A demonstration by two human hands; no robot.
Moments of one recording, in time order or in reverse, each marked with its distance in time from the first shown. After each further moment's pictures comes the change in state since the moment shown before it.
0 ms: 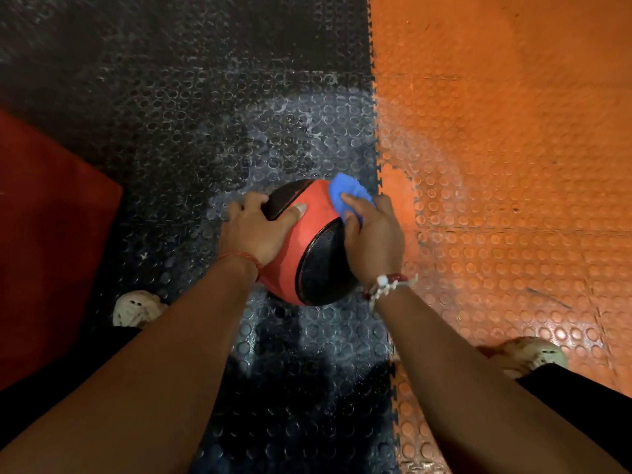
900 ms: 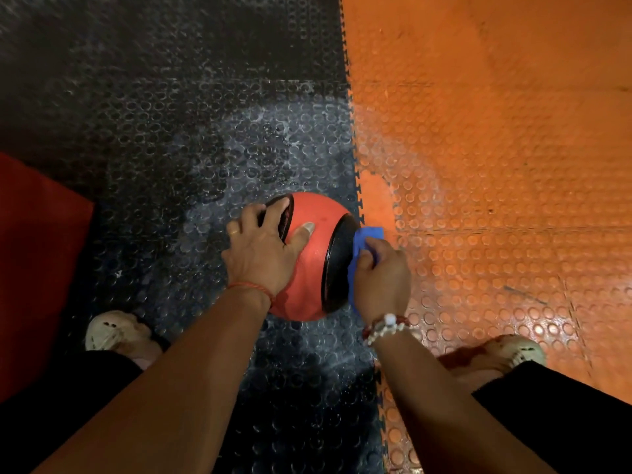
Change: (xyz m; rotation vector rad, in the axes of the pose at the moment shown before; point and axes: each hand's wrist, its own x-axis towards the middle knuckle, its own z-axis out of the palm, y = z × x) left_hand -0.023 0.025 0.032 0.182 0.078 0.257; right_hand -0.028 0.027 -0.025 -0.012 0.041 0.409
